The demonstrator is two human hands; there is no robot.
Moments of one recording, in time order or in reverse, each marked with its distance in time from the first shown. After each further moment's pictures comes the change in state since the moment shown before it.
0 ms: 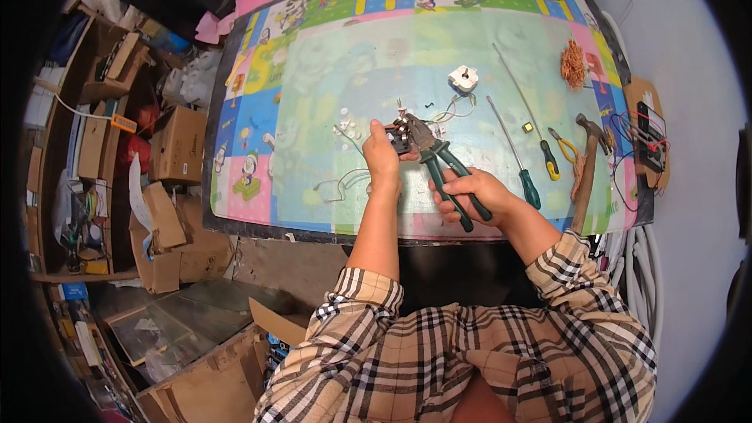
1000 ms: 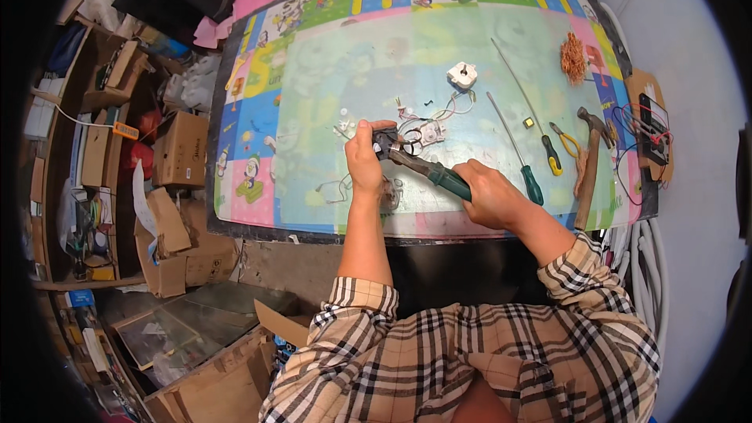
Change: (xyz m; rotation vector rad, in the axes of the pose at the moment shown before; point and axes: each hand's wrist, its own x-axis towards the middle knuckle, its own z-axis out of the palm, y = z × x) left_hand -0.006 0.020 -0.029 0.106 -0.217 0.279; right_hand -0.019 0.003 -0.001 -1.716 0.377 -0.546
